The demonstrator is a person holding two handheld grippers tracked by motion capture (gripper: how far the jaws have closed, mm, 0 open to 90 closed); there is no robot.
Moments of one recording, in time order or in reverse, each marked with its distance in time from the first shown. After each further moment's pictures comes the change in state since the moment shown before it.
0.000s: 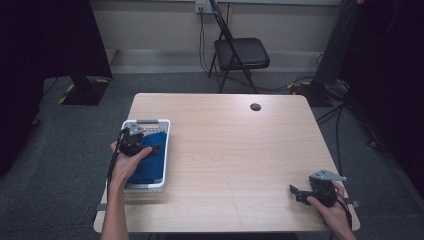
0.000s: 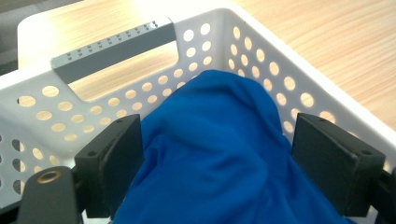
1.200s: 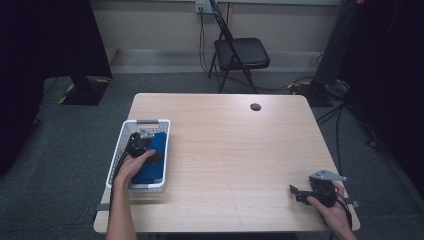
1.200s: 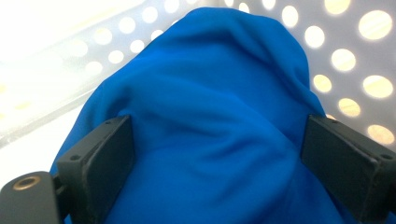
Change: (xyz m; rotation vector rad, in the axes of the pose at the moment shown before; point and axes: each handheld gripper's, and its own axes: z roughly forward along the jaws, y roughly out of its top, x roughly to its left) left arm 0.001 -0.020 0.040 0.142 -0.044 0.068; right arm 0.000 0.000 0.000 0.000 0.001 0.000
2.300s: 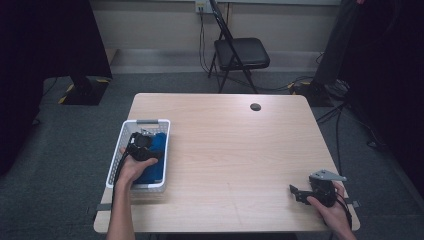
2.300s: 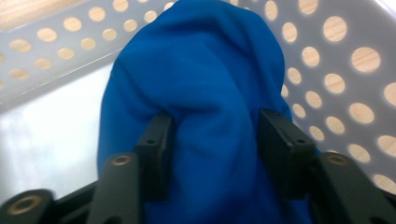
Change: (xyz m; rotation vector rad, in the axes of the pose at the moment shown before) left arm -0.011 0.009 -0.010 0.088 0.007 -0.084; right arm 0.000 0.000 0.000 0.000 -0.003 0.002
